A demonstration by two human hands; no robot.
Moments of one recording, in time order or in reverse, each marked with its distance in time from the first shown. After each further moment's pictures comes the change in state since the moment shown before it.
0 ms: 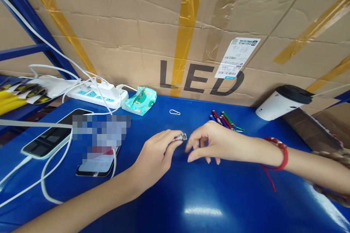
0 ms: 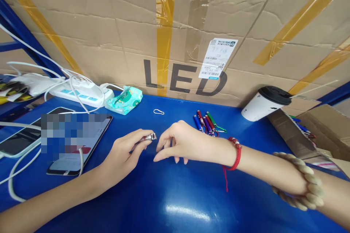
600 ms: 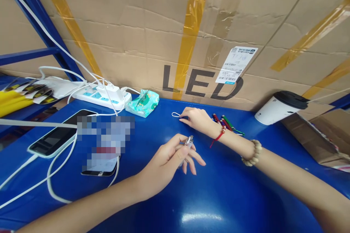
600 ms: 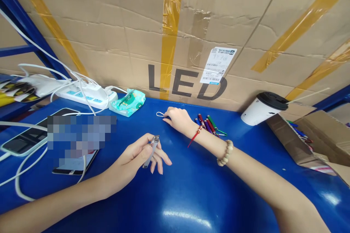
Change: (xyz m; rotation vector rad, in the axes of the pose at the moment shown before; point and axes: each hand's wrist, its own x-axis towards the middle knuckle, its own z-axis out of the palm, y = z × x) left_hand -0.004 0.016 0.001 -1.016 -0.274 -0.356; right_hand 0.078 0.046 -0.016 -0.861 0.506 -0.007
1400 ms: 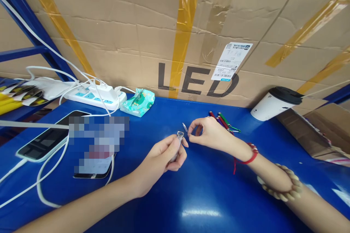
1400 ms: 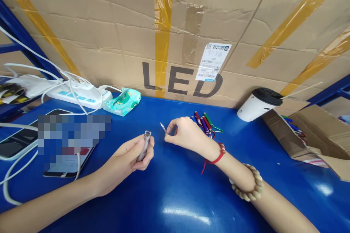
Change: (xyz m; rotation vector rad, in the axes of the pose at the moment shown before) left_hand 0.002 0.007 0.002 -0.171 0.088 -0.279; right_hand -0.060 -0.016 -0.024 0.496 -0.029 0.216
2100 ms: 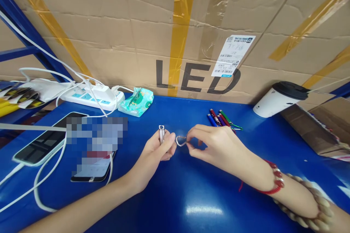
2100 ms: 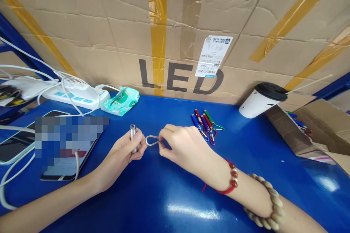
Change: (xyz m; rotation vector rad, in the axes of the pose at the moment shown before) left_hand 0.008 -0.002 -0.007 0.113 0.217 0.038; right_hand -0.032 -0.023 -0.003 -0.251 0.215 -0.377
